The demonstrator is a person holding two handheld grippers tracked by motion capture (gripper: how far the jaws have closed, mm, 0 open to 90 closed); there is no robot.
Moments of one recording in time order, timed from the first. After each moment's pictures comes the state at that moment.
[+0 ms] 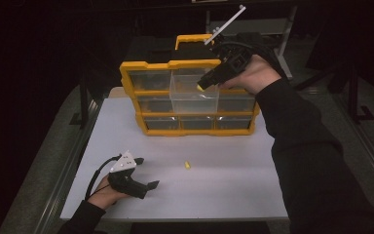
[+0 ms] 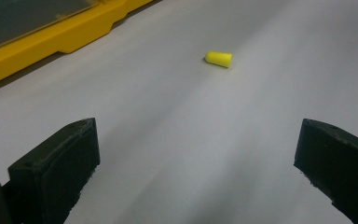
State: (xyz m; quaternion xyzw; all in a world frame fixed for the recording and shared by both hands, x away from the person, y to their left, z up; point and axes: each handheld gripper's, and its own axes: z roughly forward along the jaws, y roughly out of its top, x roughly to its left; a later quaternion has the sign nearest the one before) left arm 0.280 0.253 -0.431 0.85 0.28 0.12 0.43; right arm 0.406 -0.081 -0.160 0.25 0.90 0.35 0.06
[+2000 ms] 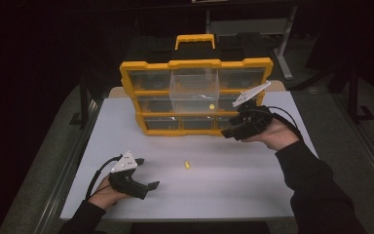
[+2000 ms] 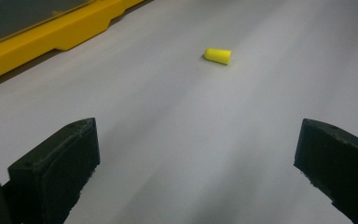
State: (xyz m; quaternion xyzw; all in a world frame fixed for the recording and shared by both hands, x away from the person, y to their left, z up) left arm 0.280 0.252 -0.432 0.85 0.28 0.12 0.43; right arm 0.357 -0.138 -0.298 0.29 0.89 0.35 0.08
